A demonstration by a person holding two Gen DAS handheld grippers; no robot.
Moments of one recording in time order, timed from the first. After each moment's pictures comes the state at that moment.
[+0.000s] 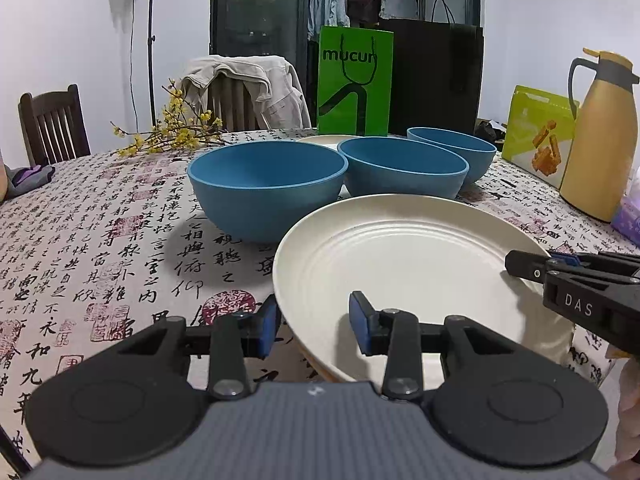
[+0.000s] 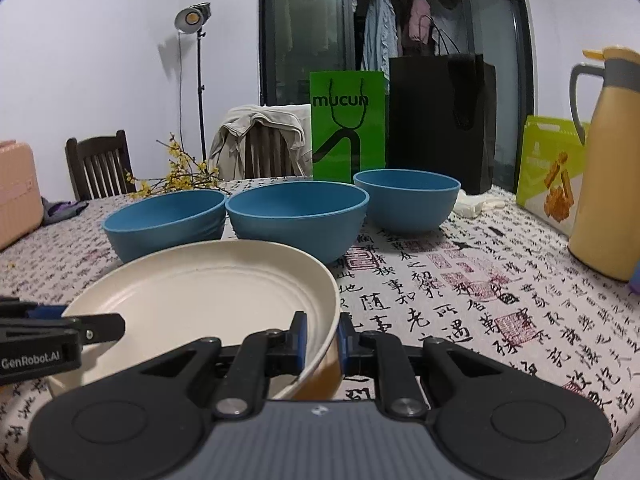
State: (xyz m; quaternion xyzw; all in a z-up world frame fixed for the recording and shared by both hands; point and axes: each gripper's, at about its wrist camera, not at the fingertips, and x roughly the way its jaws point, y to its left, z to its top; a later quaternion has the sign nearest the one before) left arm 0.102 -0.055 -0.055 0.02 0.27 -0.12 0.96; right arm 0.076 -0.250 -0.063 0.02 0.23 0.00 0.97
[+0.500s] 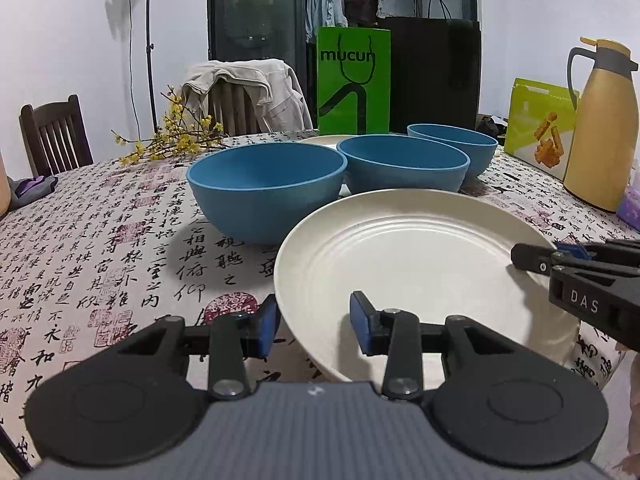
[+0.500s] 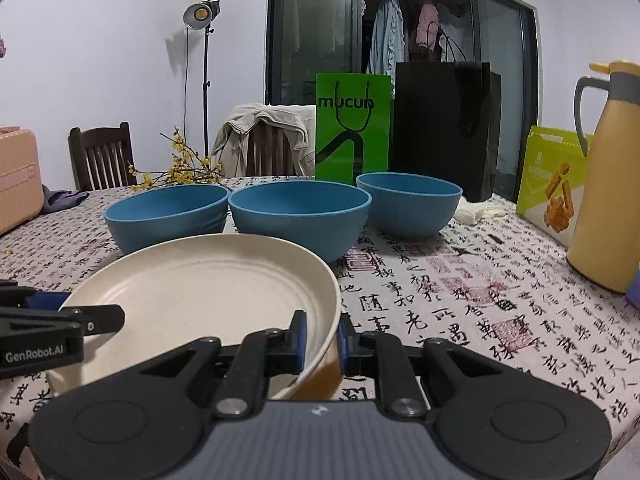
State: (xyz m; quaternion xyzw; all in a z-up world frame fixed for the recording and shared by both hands) left arm 0.101 -0.060 -0.058 0.04 0.27 -0.11 0.96; right arm 0.075 -0.246 -0.062 -0.01 0.22 -0.01 0.97
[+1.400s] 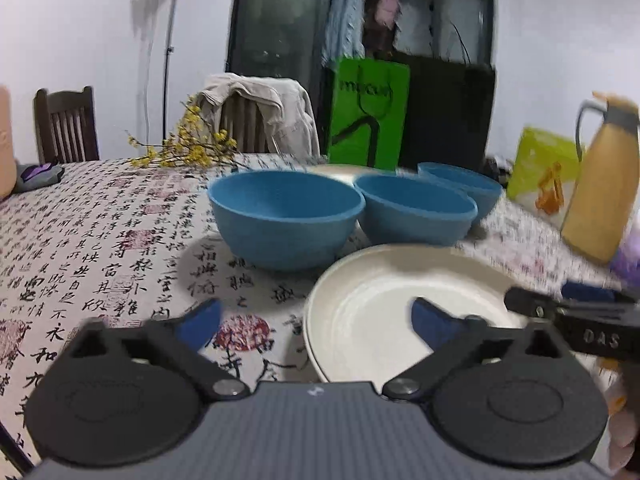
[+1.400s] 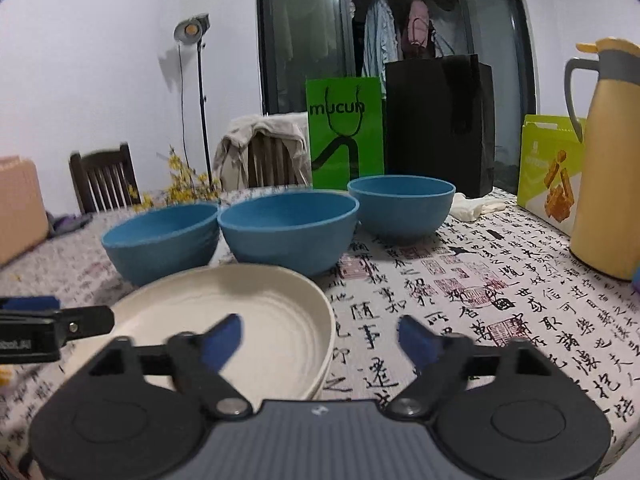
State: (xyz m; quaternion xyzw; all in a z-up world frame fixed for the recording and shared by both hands) left arm 0.100 -0.037 -0.044 -0.04 0.23 -0.11 0.97; right arm 0.077 -0.278 -0.059 0.06 0.21 0.01 0.98
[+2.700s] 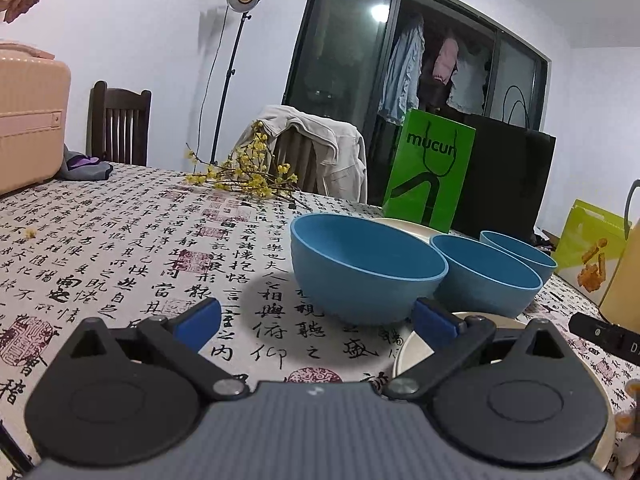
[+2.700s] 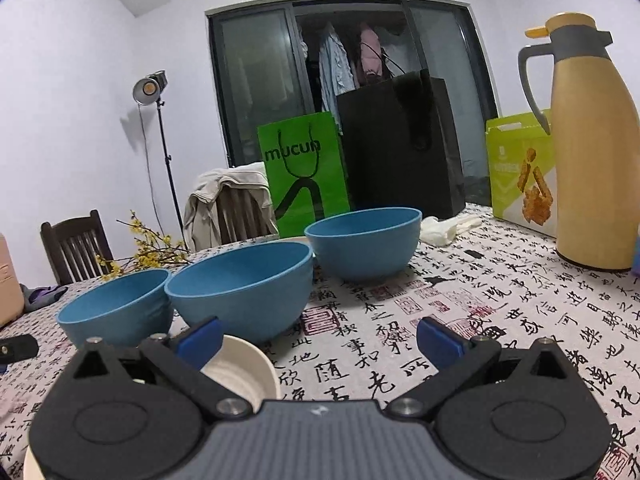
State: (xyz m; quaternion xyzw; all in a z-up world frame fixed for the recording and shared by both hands) left arm 0.120 0.006 -0.050 -0.10 0.17 -0.04 0.98; right arm 0.107 -0.301 -0.071 0.11 0.14 -0.03 0.98
